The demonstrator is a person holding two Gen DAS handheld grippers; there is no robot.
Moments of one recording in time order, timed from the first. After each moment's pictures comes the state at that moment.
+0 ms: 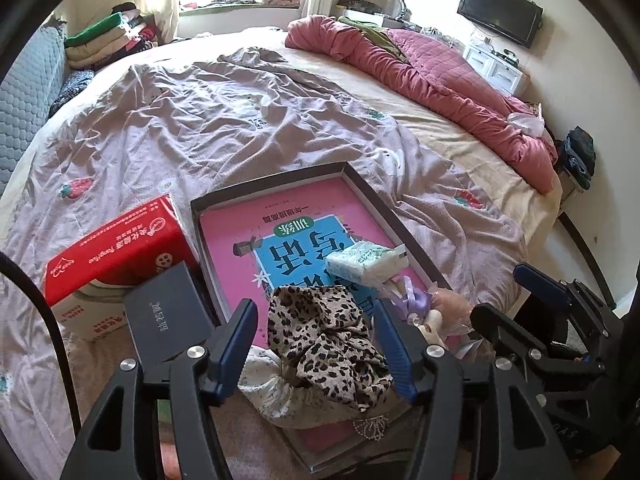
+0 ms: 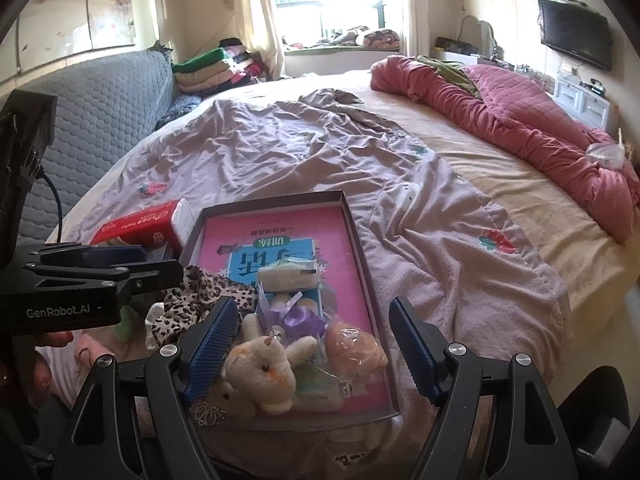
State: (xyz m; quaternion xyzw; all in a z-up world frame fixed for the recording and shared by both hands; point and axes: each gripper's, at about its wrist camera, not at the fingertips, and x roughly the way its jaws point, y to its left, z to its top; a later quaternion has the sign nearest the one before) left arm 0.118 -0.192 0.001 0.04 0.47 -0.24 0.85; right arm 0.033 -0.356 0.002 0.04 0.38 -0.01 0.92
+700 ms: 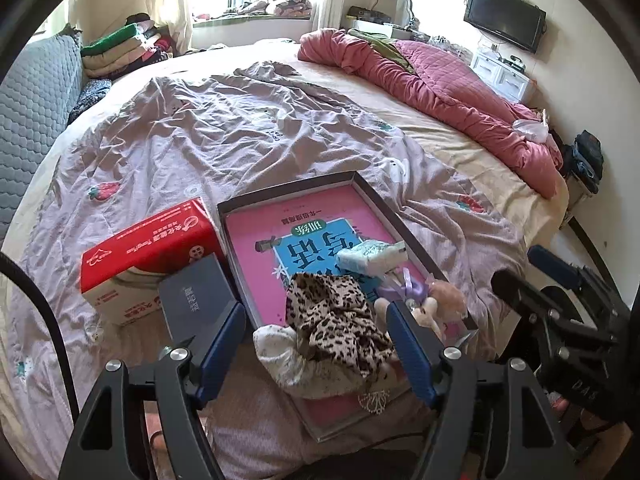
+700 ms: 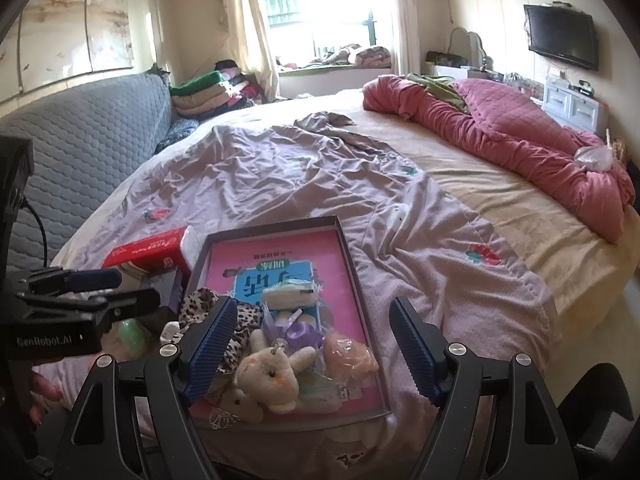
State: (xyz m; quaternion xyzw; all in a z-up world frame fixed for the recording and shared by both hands) left arm 0.087 -0.176 0.026 0.04 0.45 -0.22 0.86; right arm 0.012 -0.356 0.030 0.05 0.34 -0.02 0.94
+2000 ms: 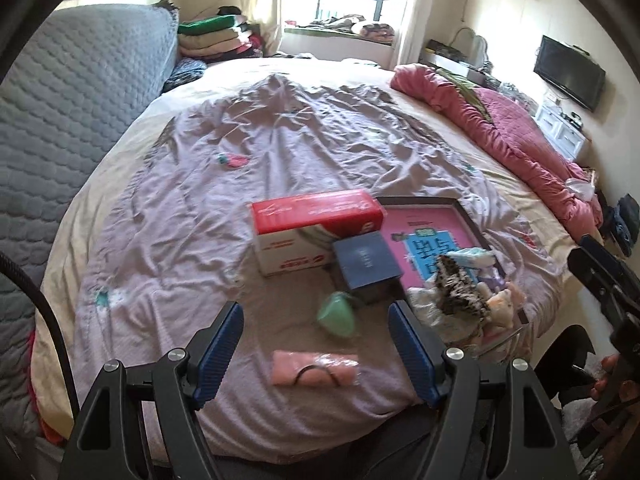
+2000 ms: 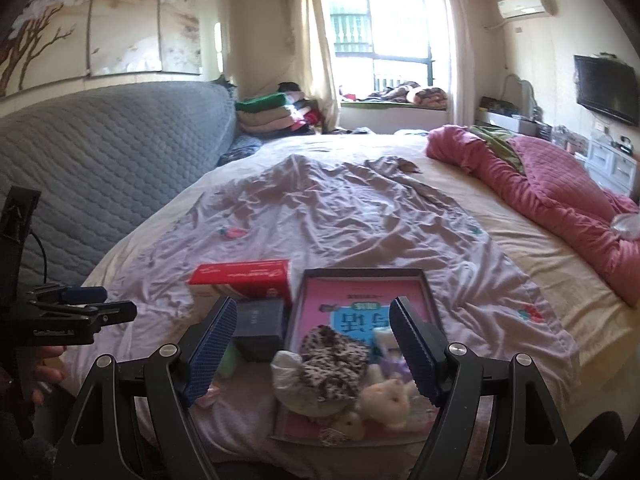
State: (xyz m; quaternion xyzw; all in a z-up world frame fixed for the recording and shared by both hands) left arm 0.044 0.002 0.056 -0.02 0.44 -0.10 0.89; right arm -0.006 -0.243 0.088 0.00 0.29 0.08 0.95
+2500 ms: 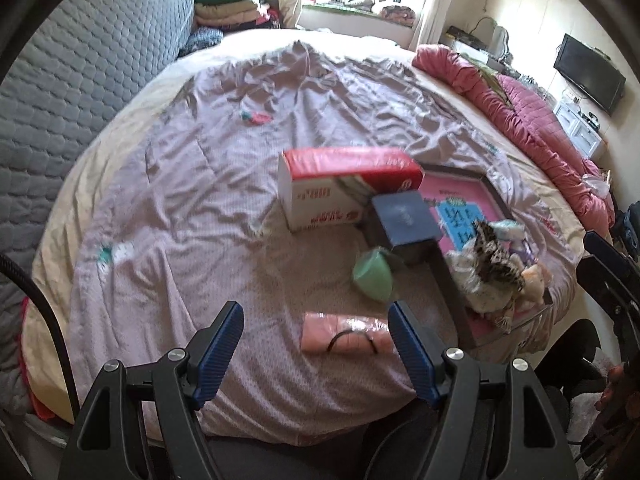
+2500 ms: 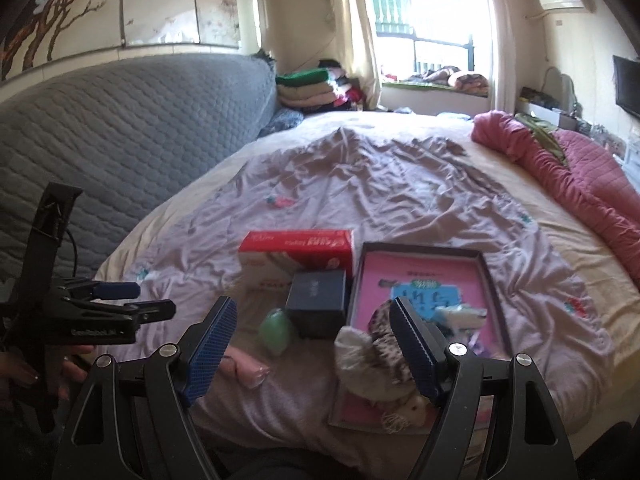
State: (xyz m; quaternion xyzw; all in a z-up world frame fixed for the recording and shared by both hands) left arm 0.042 0.028 0.005 -0.04 0.49 -0.08 0.87; right arm -0.001 -0.193 0.053 -0.02 0.34 0.14 0.93
